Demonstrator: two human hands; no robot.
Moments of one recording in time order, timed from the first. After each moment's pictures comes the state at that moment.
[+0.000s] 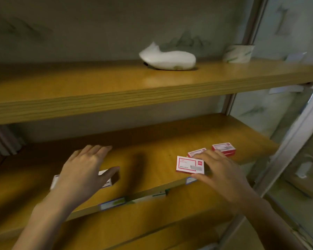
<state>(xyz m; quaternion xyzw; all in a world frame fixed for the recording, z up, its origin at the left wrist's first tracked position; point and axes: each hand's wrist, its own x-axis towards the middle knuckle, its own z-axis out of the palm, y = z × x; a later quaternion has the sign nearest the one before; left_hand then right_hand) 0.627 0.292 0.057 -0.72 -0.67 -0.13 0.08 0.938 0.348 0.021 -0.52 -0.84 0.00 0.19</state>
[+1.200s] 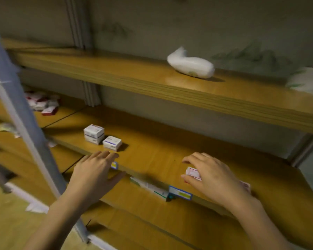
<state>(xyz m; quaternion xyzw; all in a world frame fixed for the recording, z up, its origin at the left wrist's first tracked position) 0.807 0.249 0.034 -0.46 -0.87 -0.11 0.12 0.996 0.445 0.056 -0.18 -0.98 0.05 0.11</state>
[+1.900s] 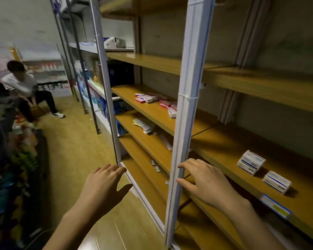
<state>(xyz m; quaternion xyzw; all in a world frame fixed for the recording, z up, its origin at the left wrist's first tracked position) 0.646 -0.079 0.014 -0.21 -0.97 -0.02 0.12 0.689 0.171 0.033 0.10 -0.98 0.12 0.12</state>
